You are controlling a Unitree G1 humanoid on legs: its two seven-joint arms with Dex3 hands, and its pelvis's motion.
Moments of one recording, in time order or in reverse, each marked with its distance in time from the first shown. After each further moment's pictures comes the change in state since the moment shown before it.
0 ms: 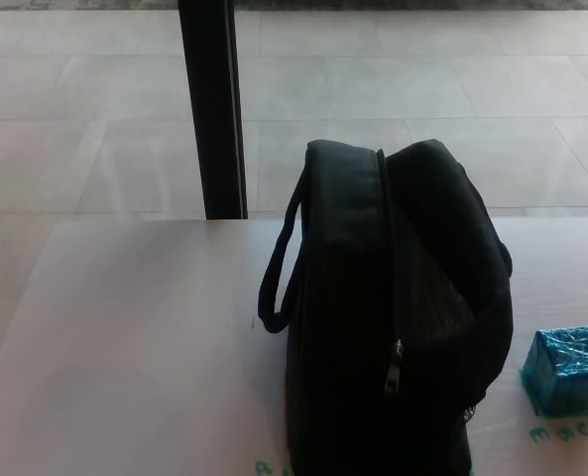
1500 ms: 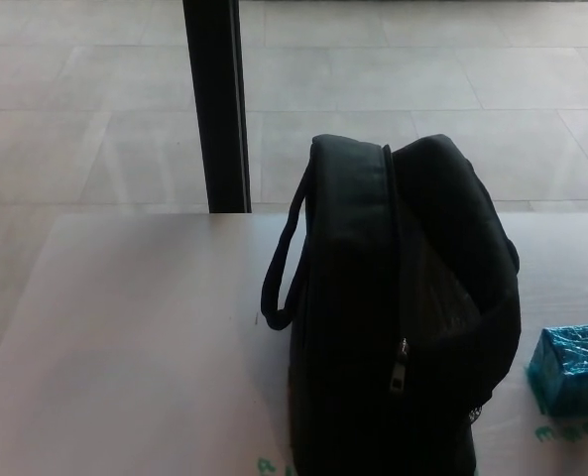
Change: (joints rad) left_arm 0.044 0.024 0.064 -0.087 -0.172 0.162 -0.210; right_arm -0.790 -0.130 0.436 0.018 -0.054 0.166 0.038
